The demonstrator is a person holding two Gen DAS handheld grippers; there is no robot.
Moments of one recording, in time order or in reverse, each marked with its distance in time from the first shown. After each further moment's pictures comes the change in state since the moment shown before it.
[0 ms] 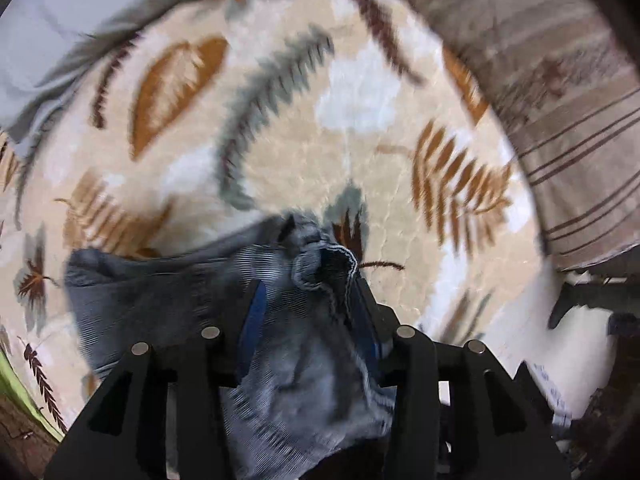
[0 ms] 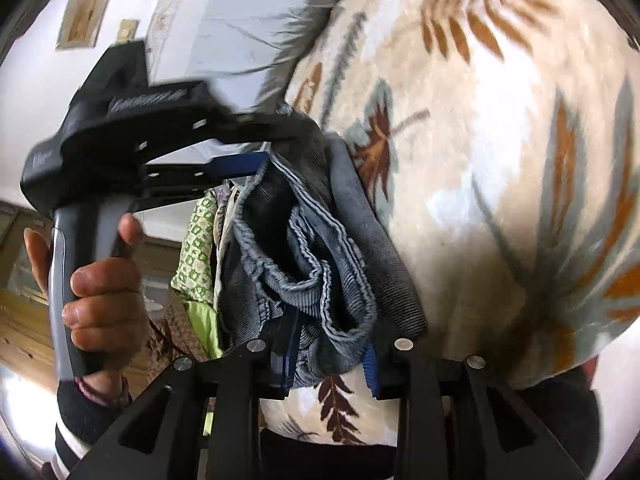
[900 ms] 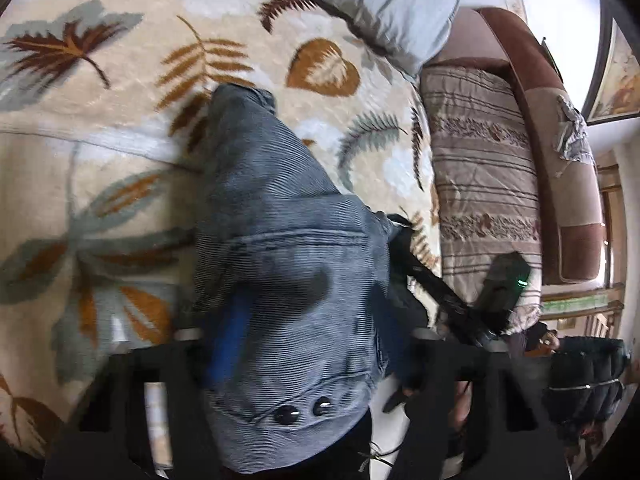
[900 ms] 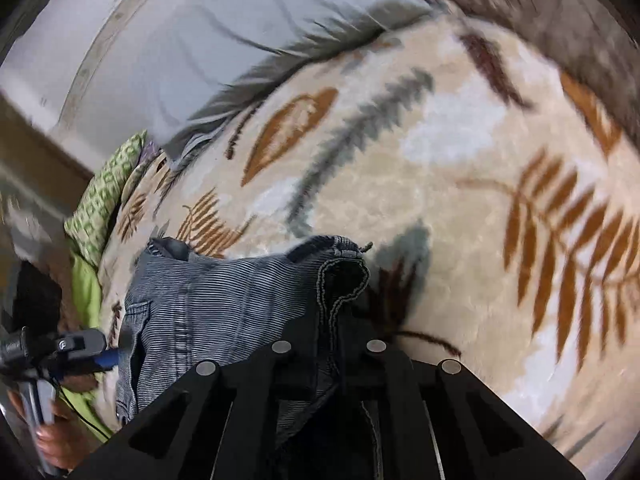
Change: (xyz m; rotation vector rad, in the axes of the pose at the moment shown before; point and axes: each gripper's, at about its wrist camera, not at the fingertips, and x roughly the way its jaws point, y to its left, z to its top) left arm 0.017 0.192 -0.132 -0.524 -0.192 -0.552; right arm 0.078 0.070 0.093 -0.415 0.042 -0.415
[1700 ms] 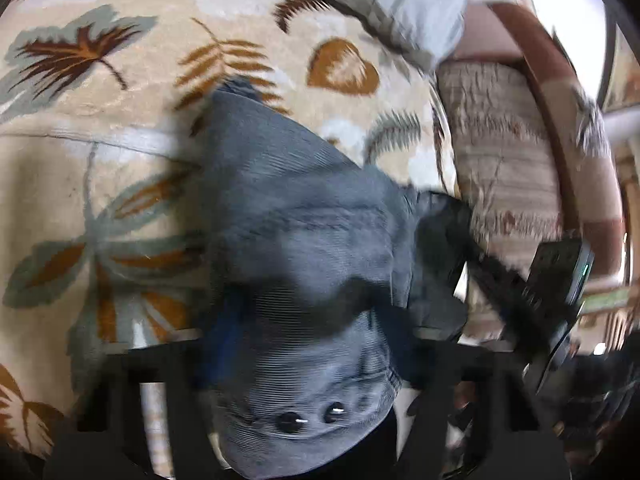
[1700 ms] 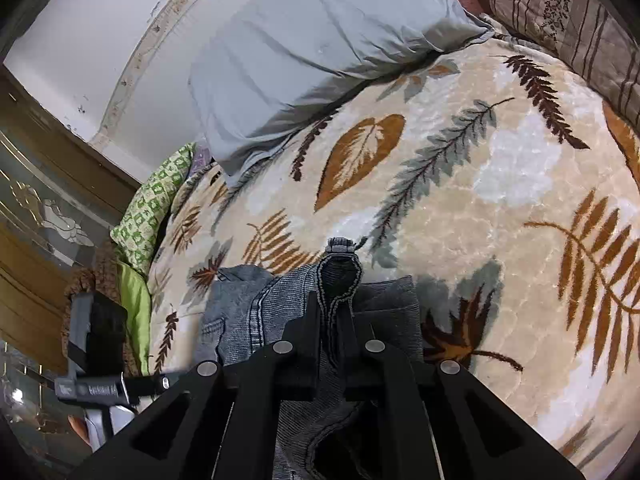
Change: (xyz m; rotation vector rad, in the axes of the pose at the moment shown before) left arm 0.006 0.008 -0.001 -0.003 -0.022 0.069; right arm -0.015 0.031 0.020 0.014 -0.021 0.158
